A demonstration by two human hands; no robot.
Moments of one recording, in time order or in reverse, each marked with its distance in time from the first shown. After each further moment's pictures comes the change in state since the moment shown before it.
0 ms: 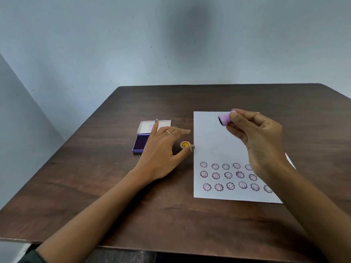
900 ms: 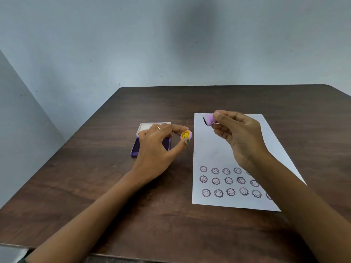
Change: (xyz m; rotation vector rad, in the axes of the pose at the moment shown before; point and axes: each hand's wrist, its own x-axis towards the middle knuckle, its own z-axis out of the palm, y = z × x) left_hand 0.002 0.006 -0.005 -0.233 0.235 -0.083; right_hand 0.023 0.016 0.021 -0.086 -0.042 0.130
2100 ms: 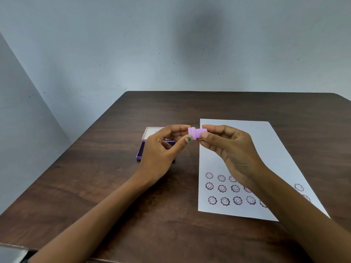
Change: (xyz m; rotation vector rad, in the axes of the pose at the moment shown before) left_hand 0.006 -0.003 -0.004 -0.365 0.002 -0.100; right_hand -0.015 0.009 0.016 -0.010 -0.281 -0.047
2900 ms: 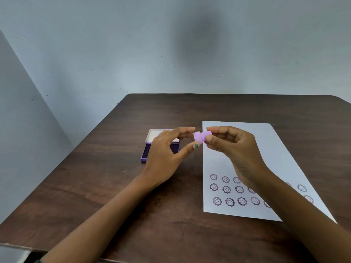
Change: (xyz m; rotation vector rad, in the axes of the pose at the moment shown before) left_hand -0.001 -0.002 -0.003 0.203 -0.064 0.038; right_hand 0.002 0.007 -0.003 -0.189 0.067 -0.135
